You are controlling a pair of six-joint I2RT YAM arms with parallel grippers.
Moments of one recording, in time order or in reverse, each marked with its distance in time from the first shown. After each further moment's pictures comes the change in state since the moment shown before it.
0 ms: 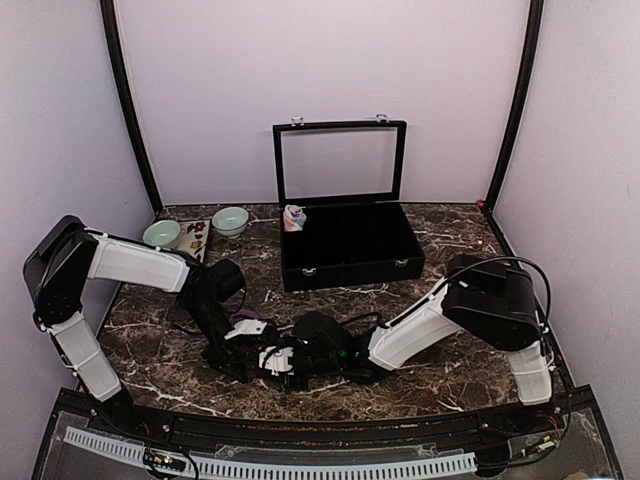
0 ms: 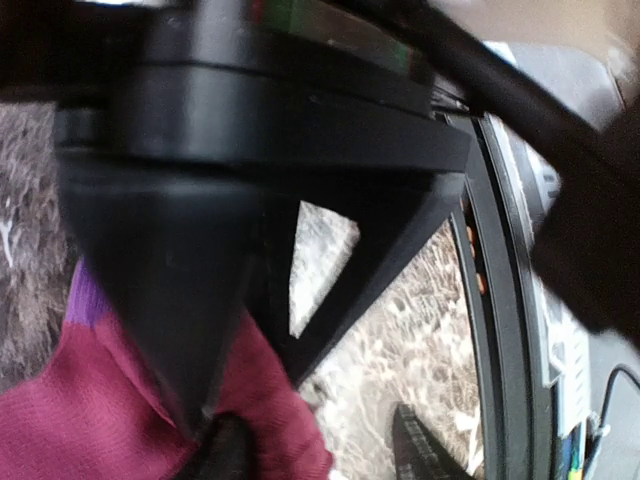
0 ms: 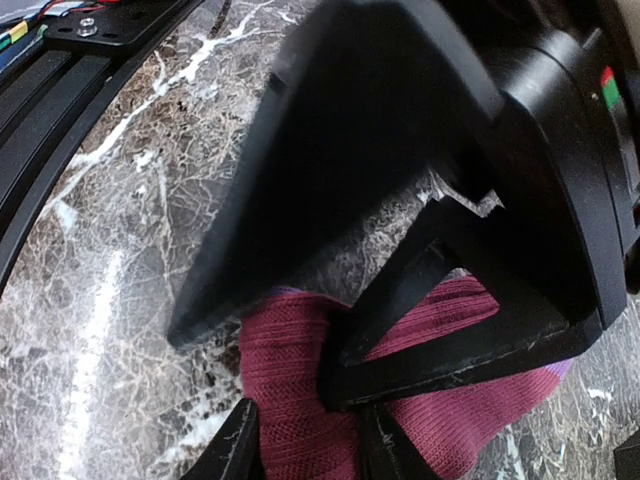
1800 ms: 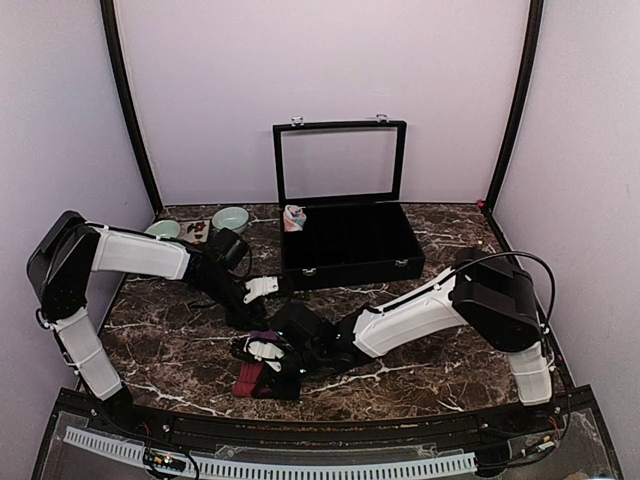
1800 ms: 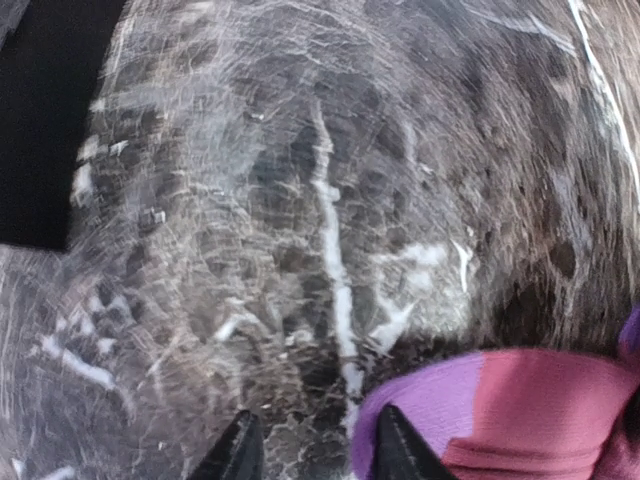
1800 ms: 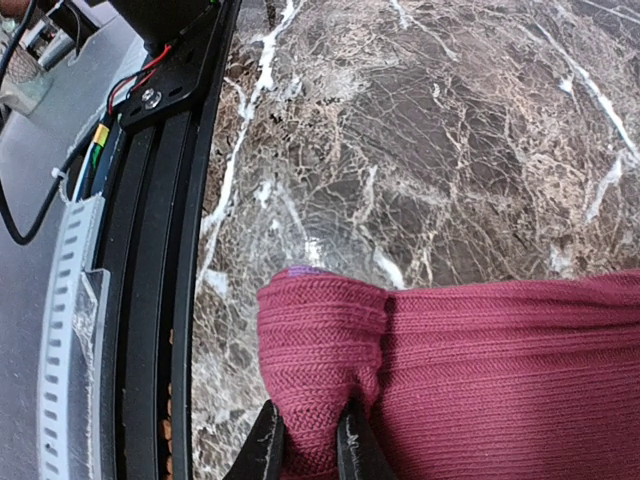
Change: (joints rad) left arm 0.056 0.017 0.081 0.370 -0.295 -0.309; right arm 0.018 0.002 0.207 -0.466 -0.278 0.533
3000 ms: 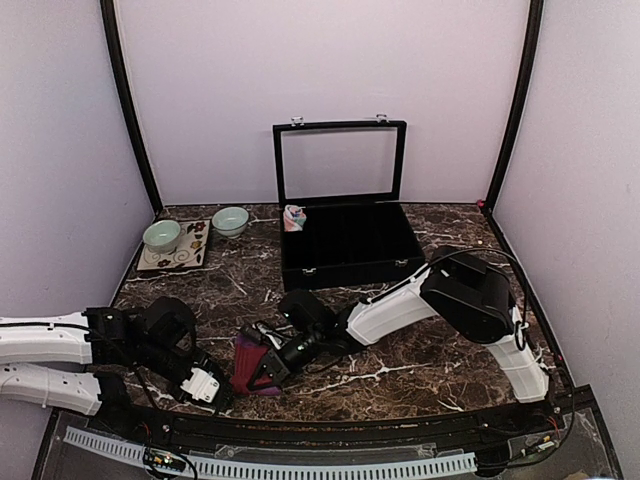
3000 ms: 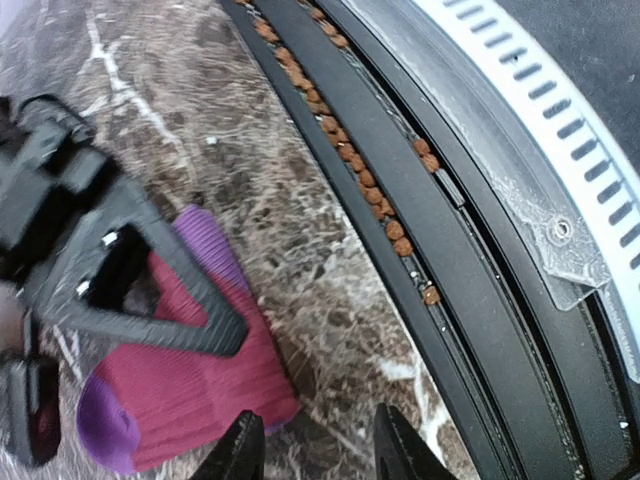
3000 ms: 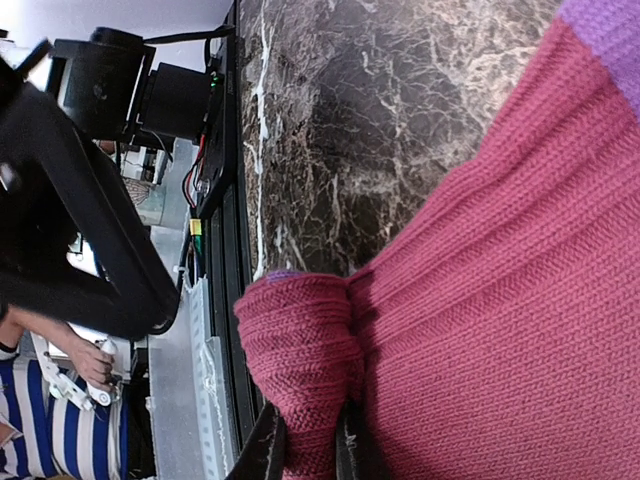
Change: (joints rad) left arm -0.320 -0.895 -0.557 -0.190 -0.013 0.377; right arm -0.116 0.161 0.053 0.165 -0.394 0.589
